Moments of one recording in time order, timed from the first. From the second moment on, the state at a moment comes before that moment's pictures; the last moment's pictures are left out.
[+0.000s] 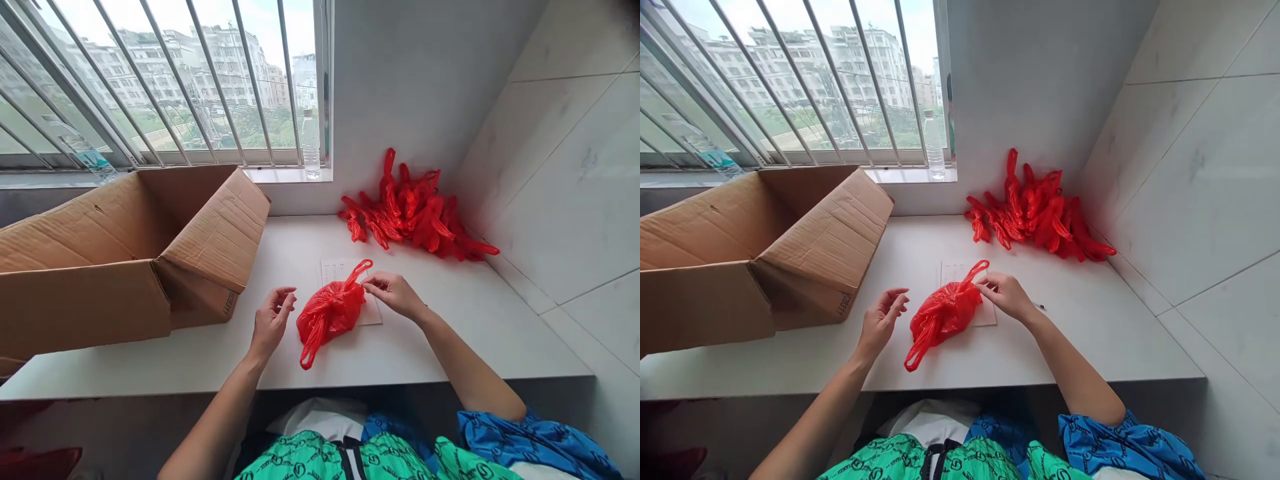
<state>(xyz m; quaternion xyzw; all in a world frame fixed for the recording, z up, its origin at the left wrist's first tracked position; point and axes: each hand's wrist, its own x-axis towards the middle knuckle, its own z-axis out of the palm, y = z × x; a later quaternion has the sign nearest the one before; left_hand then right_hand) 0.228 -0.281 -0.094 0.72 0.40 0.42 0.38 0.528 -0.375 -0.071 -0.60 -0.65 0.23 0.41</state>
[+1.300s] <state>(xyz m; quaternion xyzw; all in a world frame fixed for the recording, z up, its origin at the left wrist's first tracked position) 0.310 -0.196 -0.075 0.91 0.25 0.30 0.13 0.490 -0.295 -0.076 -0.68 -0.64 0.03 0.35</state>
